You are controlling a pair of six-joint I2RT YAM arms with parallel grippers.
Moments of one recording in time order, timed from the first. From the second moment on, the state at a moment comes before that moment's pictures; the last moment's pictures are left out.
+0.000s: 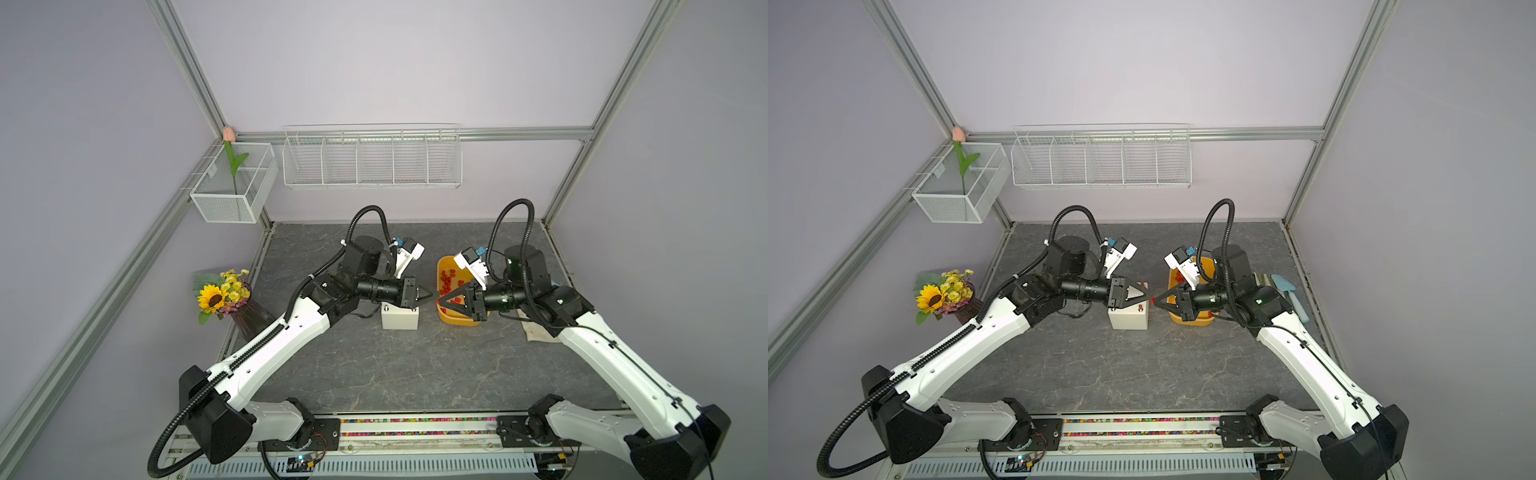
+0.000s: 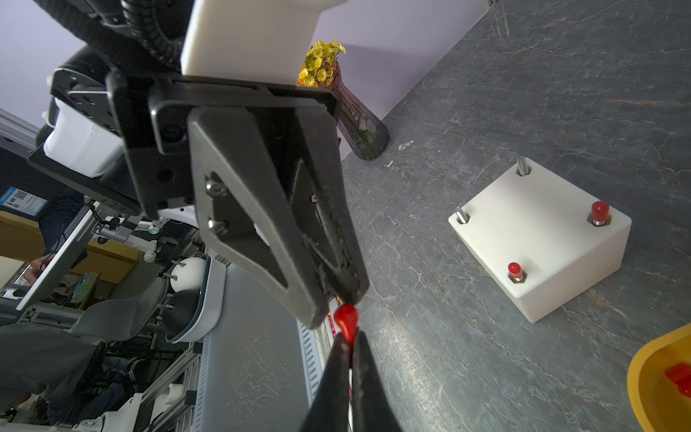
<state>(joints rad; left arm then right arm) -0.75 1.32 1.26 -0.41 0.76 -0.57 0.51 1.12 1.10 -0.57 -0.88 0.23</state>
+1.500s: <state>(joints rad) -0.76 1.30 1.21 -0.29 0.63 -0.66 0.44 1.00 1.01 -0.43 -0.76 0.37</state>
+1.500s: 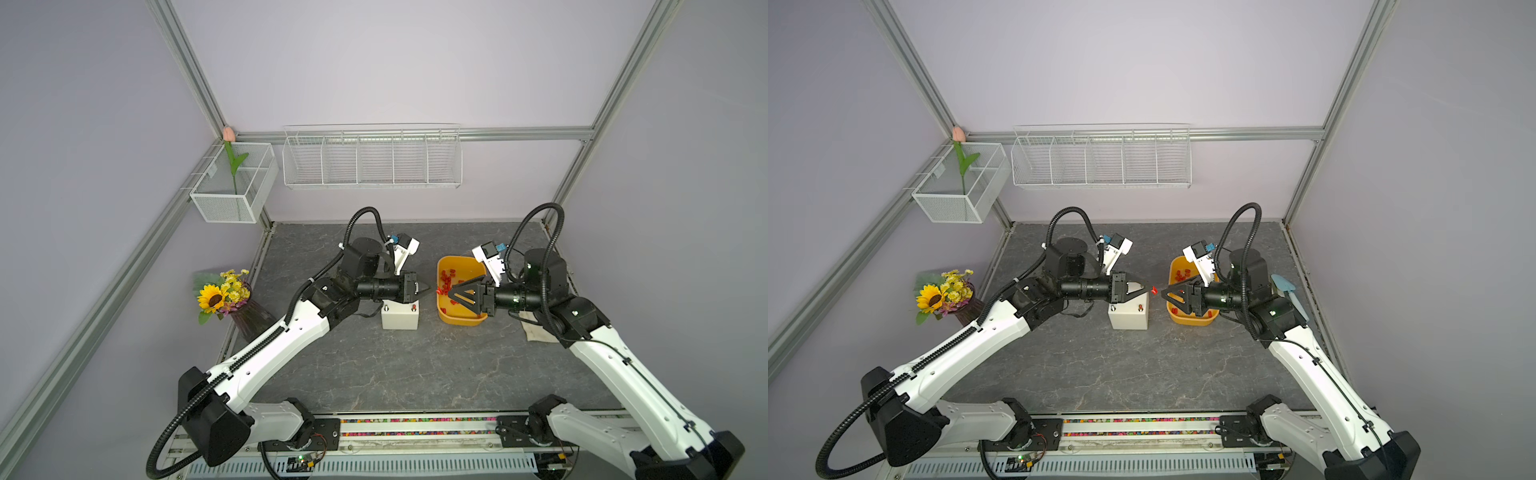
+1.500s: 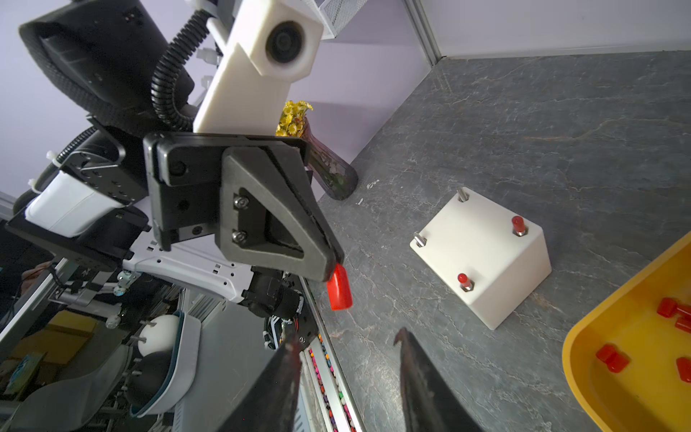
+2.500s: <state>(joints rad) -0.77 1.23 1.12 -0.05 0.50 -0.78 0.53 1.07 0.67 0.62 -0.55 0.98</state>
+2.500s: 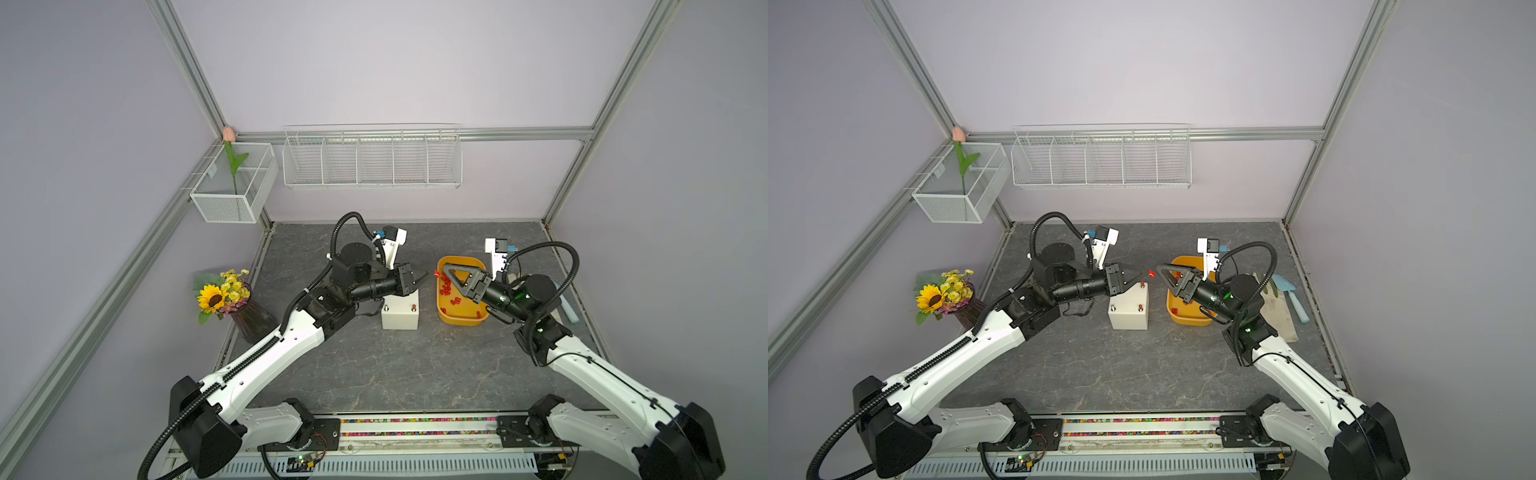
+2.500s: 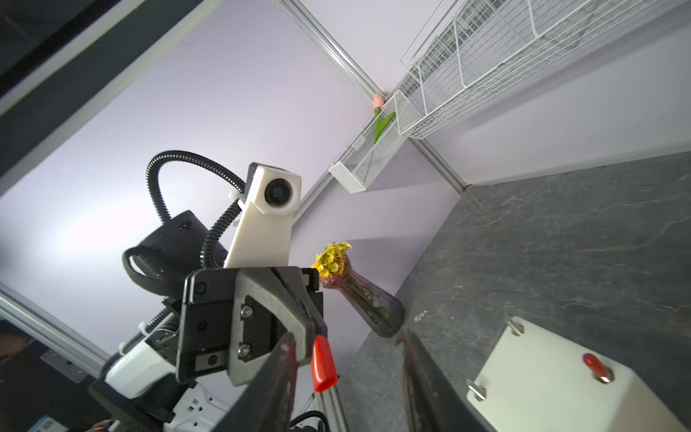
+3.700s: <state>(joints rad) -0.77 1.21 1.12 -0.05 0.47 -0.78 0.55 1.13 0.65 0.78 -0.65 1.09</state>
